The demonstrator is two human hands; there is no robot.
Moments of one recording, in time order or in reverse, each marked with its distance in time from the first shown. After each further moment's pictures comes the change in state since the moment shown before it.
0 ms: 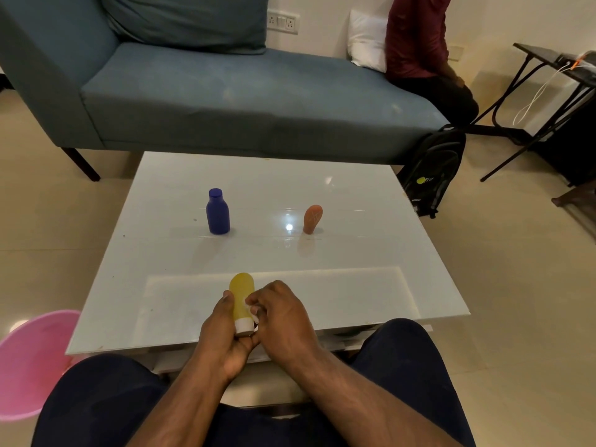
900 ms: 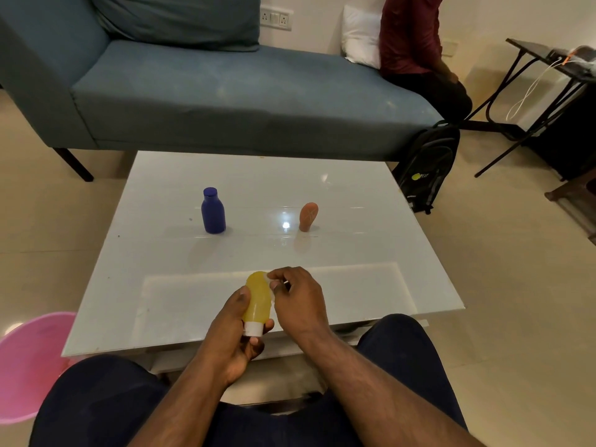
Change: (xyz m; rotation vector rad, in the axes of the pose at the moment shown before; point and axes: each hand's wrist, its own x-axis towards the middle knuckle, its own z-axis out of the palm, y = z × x) left_hand 0.003 -0.009 -0.004 0.303 -0.092 0.001; right_hand 0.016 0.015 -0.020 0.150 0.206 0.207
